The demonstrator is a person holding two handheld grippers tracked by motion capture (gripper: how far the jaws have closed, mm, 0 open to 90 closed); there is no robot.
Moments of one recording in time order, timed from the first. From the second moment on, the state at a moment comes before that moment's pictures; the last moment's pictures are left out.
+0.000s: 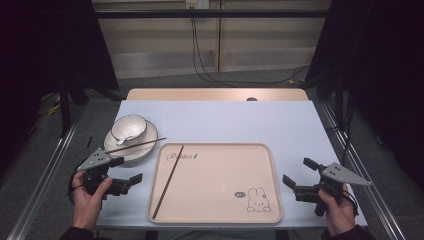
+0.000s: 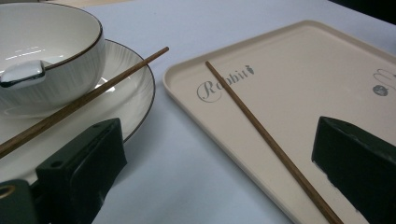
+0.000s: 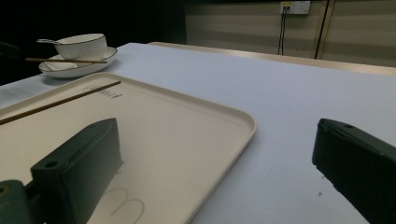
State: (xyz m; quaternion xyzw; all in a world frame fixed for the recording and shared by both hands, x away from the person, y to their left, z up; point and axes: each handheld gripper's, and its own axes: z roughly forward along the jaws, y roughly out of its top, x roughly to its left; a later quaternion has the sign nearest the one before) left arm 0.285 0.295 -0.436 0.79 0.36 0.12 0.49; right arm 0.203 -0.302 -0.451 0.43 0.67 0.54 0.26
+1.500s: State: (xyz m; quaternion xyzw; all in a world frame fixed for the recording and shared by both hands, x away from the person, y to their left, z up) left arm 0.377 0.375 -0.442 0.86 0.29 0.13 0.40; right arm 0.203 -0.302 -0.451 0.43 0.67 0.54 0.26
